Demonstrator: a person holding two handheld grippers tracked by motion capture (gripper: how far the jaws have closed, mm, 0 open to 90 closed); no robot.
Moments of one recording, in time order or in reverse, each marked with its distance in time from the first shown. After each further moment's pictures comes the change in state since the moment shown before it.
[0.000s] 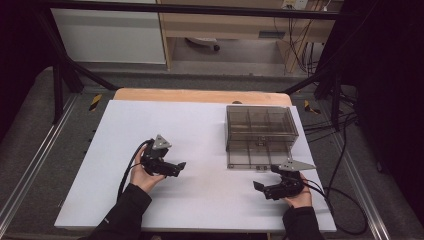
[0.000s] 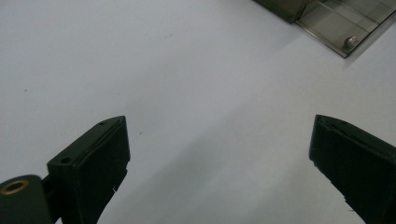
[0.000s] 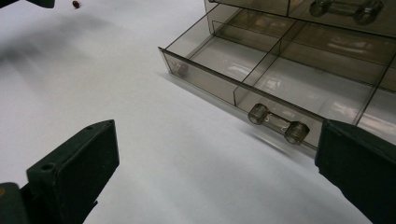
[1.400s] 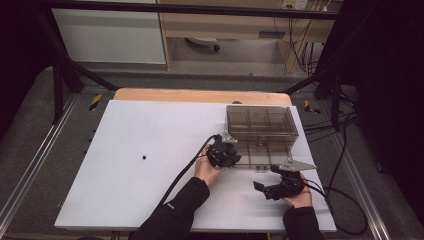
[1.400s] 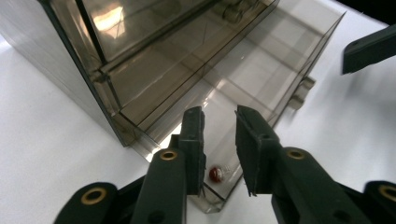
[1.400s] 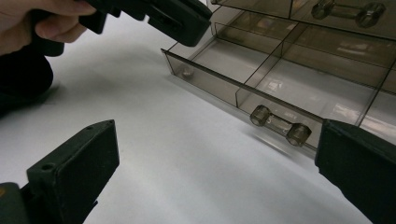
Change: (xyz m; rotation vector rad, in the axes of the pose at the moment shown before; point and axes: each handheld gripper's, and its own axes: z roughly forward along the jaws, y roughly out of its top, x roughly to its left) left arm -0.113 0.090 0.114 0.001 -0.234 0.060; right arm 0.000 0.000 -0.001 -0.003 0.007 -0.005
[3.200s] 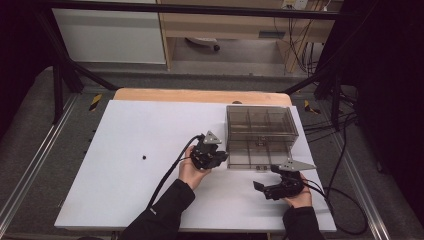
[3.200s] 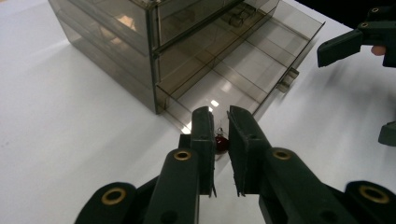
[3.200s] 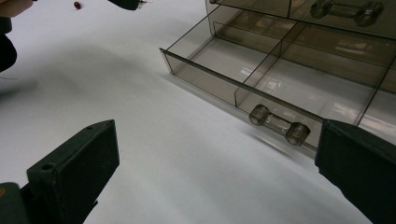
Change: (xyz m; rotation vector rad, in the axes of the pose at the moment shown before) left arm 0.005 -0.012 -0.050 -0.040 0.020 -0.008; right arm 0.000 0.000 0.000 0.002 -0.005 0.002
